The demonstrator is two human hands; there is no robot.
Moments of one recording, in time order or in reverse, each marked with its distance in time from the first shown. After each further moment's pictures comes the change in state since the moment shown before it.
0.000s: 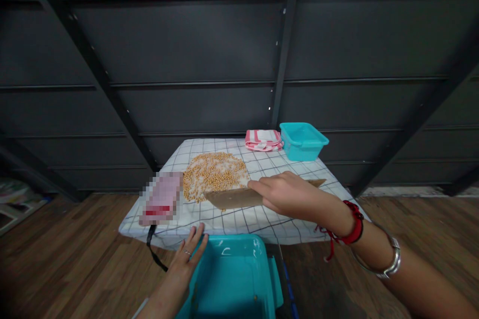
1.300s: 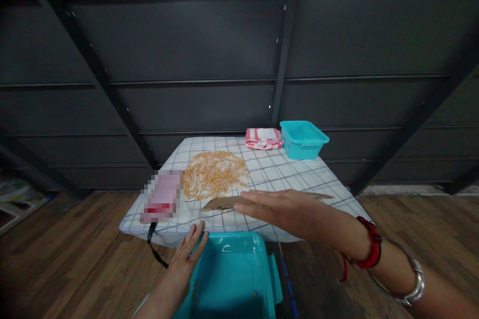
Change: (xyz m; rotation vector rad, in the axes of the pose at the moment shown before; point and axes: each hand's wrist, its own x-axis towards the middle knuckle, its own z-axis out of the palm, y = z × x) left_hand -0.001 -0.001 0.005 0.046 0.029 0.008; right_hand -0.023 -0.023 -0.001 -0.144 0.048 -0.229
